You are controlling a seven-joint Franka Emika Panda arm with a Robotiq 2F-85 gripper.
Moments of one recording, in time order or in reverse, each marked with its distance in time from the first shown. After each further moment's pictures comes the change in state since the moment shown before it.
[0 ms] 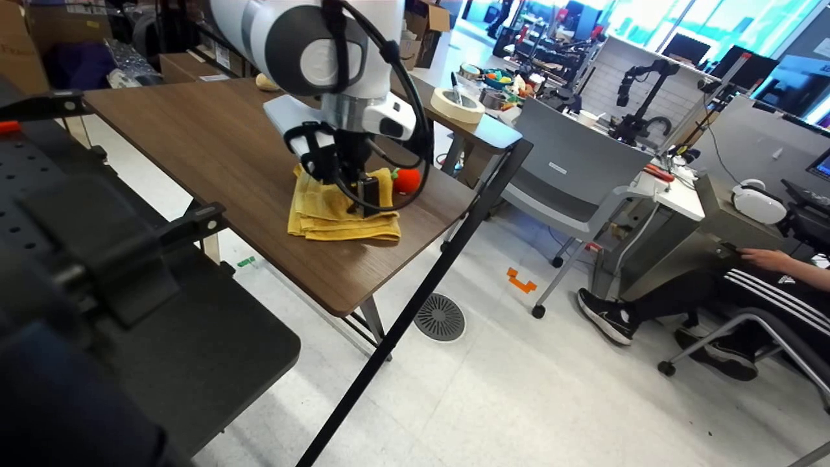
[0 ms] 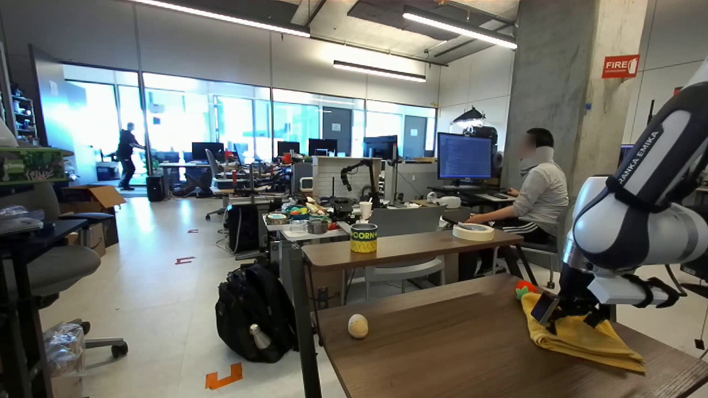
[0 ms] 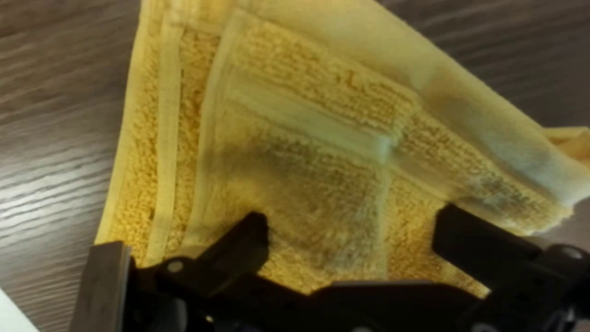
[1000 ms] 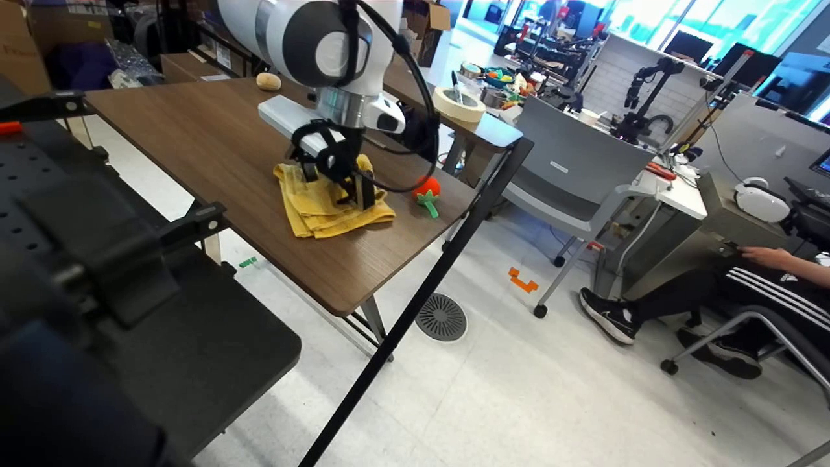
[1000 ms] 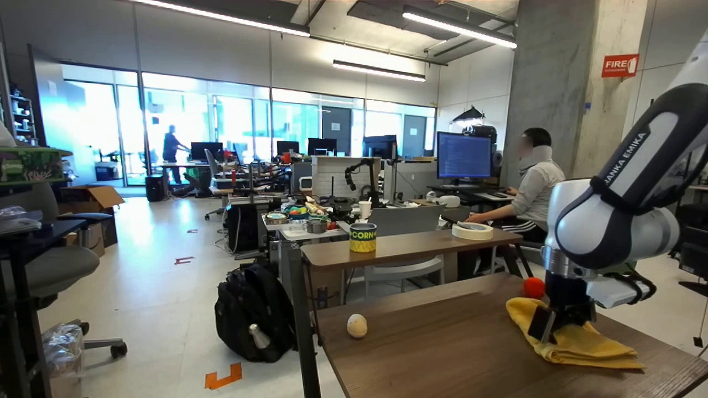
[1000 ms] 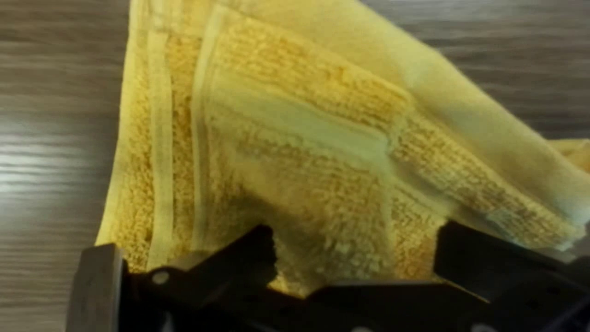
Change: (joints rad) arm 0.050 0.029 0.006 0.073 -0.094 -0.186 -0.172
